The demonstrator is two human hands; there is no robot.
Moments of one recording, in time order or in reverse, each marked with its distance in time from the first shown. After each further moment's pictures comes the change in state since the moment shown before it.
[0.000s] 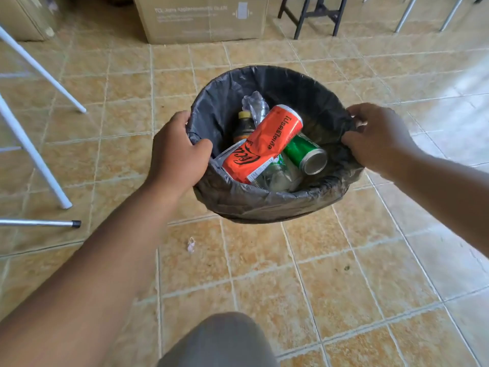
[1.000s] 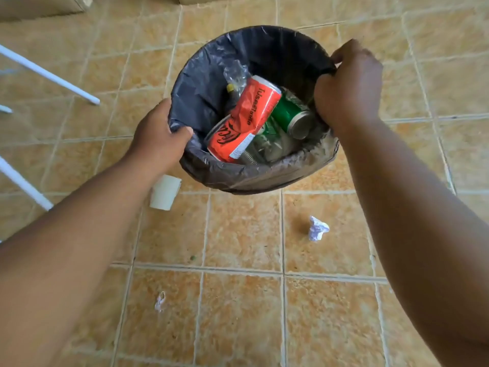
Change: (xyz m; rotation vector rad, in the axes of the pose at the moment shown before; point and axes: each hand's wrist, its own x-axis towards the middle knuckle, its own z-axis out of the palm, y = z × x) left_hand 0.231 -0.053 0.152 0.267 -0.014 -0.335; right_hand 0.337 0.028 0.190 0.186 0.022 -0.128
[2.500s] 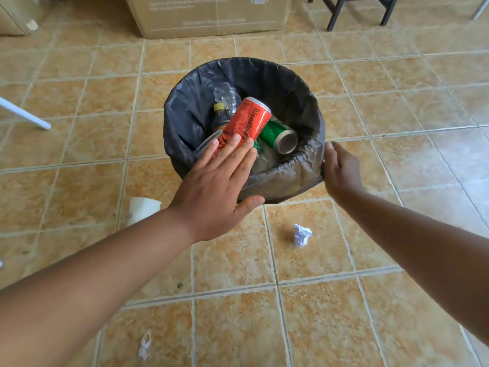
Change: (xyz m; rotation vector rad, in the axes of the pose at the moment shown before) left_hand -0.049 -0.014 0.041 0.685 -0.103 0.972; right_hand -0.087 0.092 0.010 0.126 -0.021 0.002
